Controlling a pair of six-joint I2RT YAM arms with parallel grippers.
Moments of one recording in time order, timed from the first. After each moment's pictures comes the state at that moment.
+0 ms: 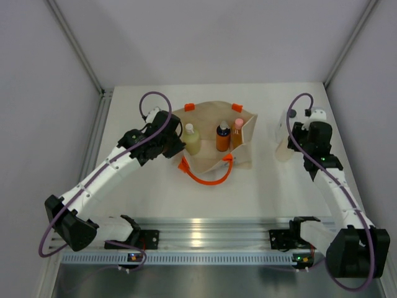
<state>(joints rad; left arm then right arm) -0.67 1.29 1.31 -0.89 -0.25 -1.10 -0.01 1.02 0.74 -0.20 0.04 0.10</state>
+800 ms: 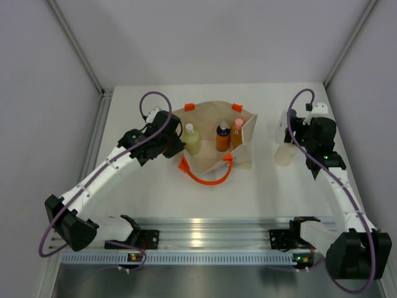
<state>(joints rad) -0.67 1.29 1.31 -0.89 -0.24 -1.10 -0.01 1.01 0.76 -0.17 0.00 0.04</state>
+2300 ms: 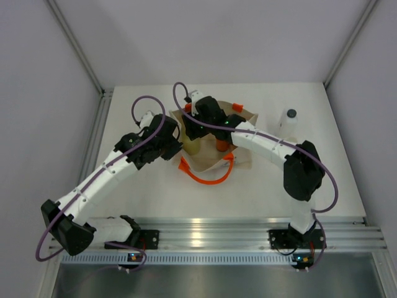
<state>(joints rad) -0.67 1.24 1.27 -0.89 -0.30 -1.23 0.80 1.88 1.62 -0.34 0.03 0.17</state>
